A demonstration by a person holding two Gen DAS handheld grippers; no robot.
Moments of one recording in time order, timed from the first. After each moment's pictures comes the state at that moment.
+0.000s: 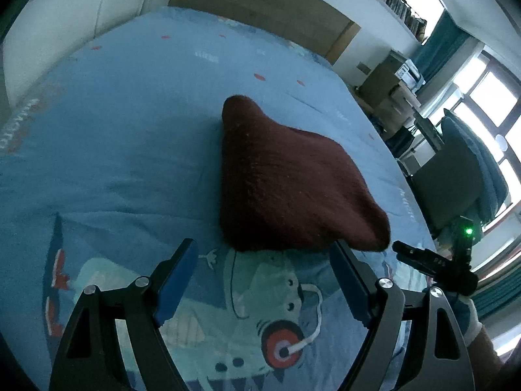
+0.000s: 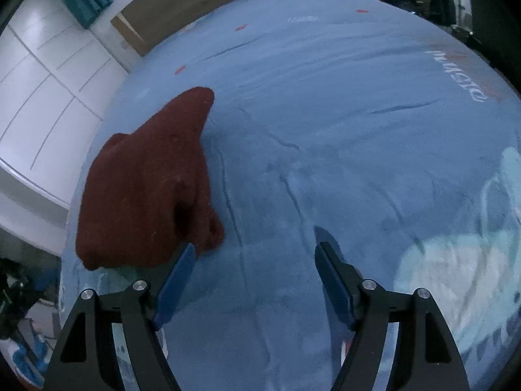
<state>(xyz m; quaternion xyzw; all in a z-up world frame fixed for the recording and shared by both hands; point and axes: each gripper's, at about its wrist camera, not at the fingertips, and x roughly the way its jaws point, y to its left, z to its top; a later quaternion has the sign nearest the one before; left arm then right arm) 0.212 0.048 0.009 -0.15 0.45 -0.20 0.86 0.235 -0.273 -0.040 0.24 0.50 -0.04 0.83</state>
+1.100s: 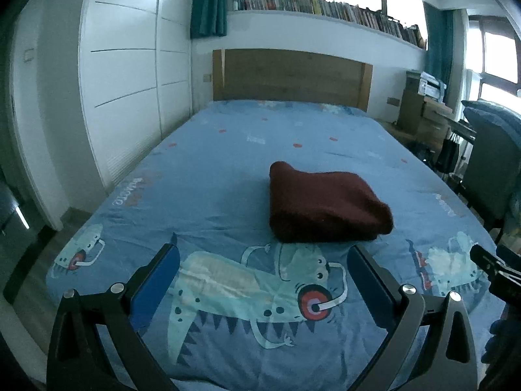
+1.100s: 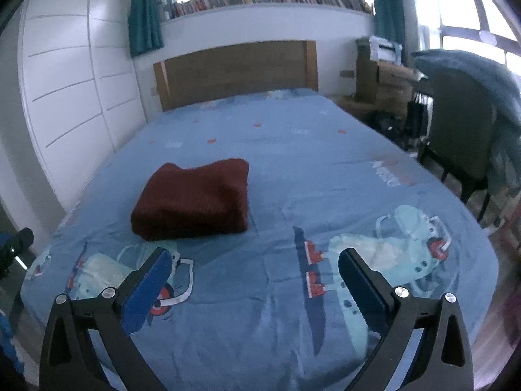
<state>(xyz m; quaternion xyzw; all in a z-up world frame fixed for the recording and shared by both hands) 0.041 0.011 0.055 -0.01 0.29 -0.05 0.96 0.031 -0.173 0.088 0.07 0.32 -0.11 0.94</state>
